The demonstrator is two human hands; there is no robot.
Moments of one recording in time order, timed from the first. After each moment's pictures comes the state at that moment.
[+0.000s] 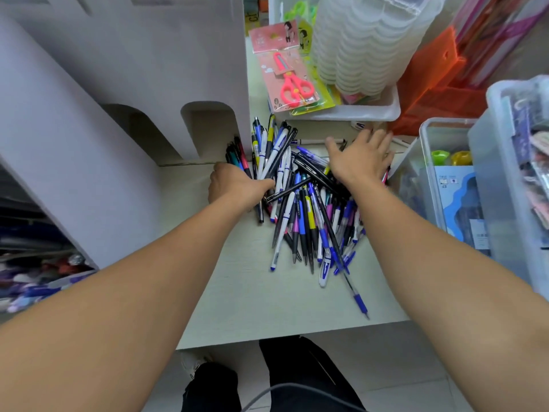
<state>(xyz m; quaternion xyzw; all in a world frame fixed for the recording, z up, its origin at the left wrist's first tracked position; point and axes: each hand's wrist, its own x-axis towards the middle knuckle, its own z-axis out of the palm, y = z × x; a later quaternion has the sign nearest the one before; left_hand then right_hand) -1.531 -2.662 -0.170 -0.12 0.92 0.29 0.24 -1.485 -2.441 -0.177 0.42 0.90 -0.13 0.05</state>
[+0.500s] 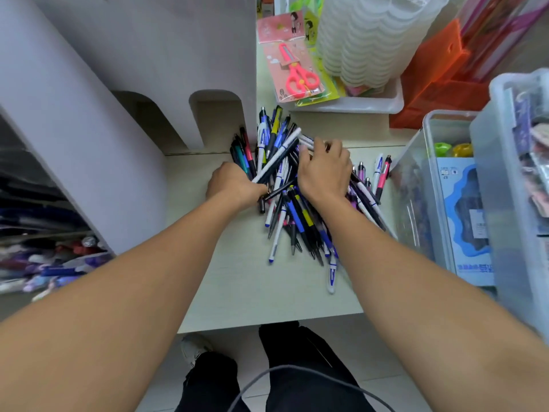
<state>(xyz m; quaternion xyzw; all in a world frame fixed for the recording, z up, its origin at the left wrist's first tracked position) -1.516 -2.681 -0.156 -0.04 0.92 0.27 0.28 -1.472 -2.518 -0.187 0.32 0.93 -0.17 0.00</state>
